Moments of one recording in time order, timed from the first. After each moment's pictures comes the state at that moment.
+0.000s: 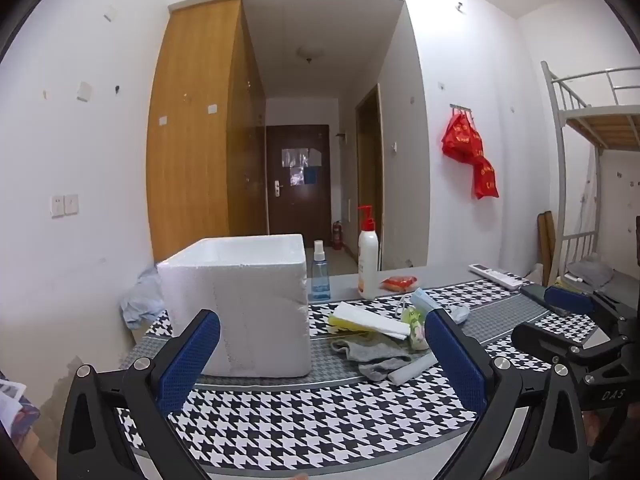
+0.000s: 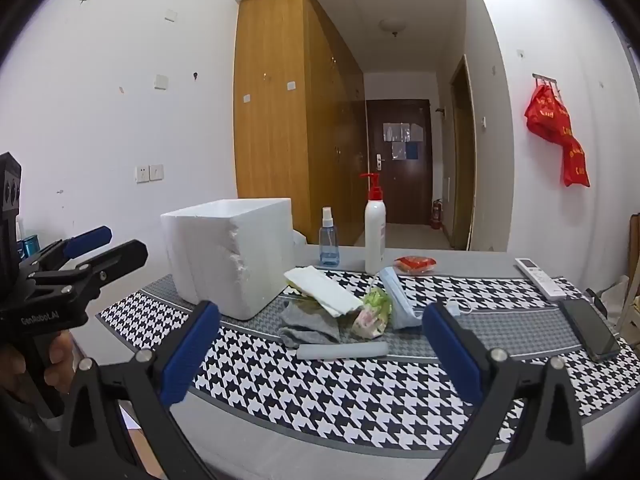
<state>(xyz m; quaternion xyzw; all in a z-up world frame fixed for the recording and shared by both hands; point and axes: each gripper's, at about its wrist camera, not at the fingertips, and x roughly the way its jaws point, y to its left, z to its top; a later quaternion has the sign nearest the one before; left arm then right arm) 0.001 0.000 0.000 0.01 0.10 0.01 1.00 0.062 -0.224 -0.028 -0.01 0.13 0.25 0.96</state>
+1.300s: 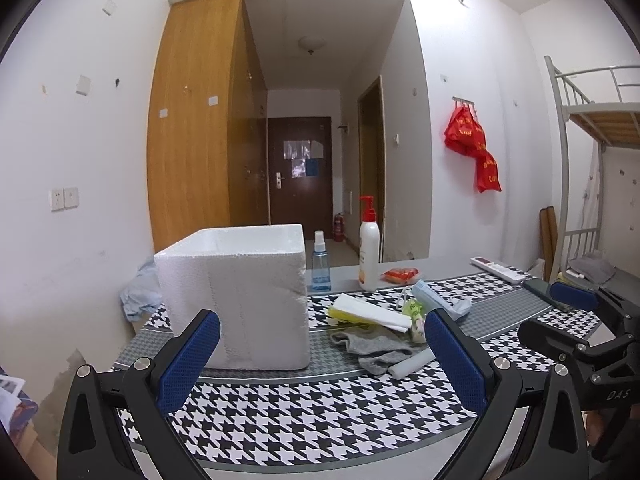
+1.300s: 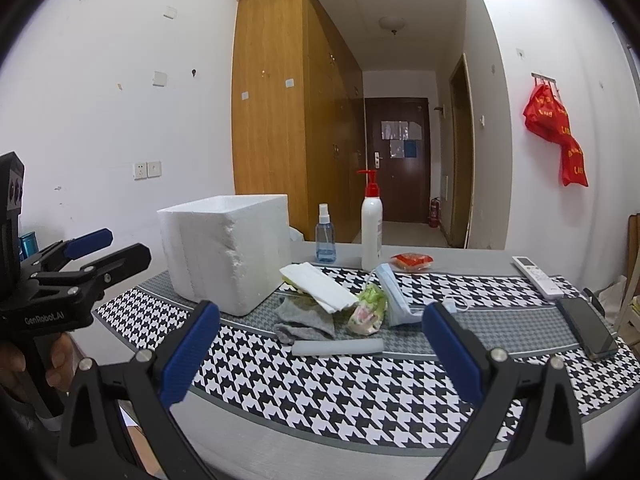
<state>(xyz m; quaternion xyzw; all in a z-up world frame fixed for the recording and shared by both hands) 0.005 -0.002 -0.002 0.01 0.11 0.00 0.99 0.066 -0.226 -0.031 -0.01 0.13 0.24 0.96</state>
